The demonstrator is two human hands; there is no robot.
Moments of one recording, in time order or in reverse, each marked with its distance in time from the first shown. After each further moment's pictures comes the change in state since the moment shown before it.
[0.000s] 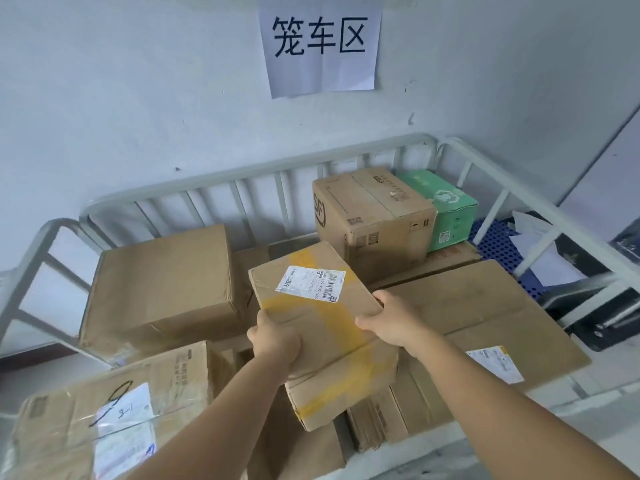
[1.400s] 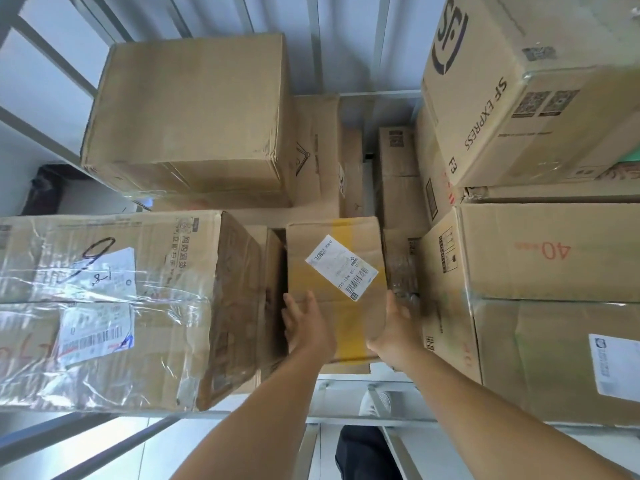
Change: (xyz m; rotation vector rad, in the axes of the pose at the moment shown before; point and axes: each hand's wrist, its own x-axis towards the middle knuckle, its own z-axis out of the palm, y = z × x) left_hand 0.100 -0.212 0.080 0.624 -0.155 -0.257; right_hand 0.087 0.114 0.235 -0.297 -0.391 0.111
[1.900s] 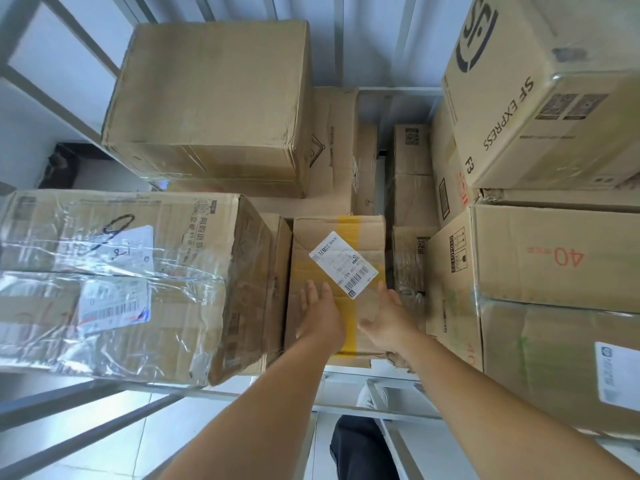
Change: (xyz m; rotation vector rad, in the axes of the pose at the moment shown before) left_hand -0.013 0.008 -0.010 -0.016 -0.065 0.073; right_hand -0.004 -0.026 -0.007 -0.031 -0.076 -0.083
